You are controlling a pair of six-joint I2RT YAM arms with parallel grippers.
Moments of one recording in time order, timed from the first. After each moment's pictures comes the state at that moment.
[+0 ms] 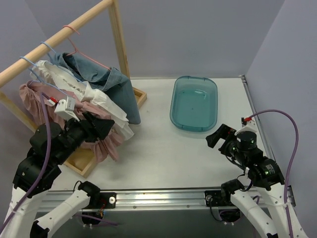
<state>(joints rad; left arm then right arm) -0.54 0.70 1.30 -0.80 -0.06 -0.60 0.34 0.54 0.83 -0.88 0.11 0.69</state>
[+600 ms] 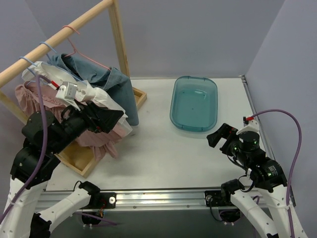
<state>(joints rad) -0.54 0.83 1.48 -0.70 0.13 -0.55 0.34 0.54 0.87 -0.89 0.11 0.68</state>
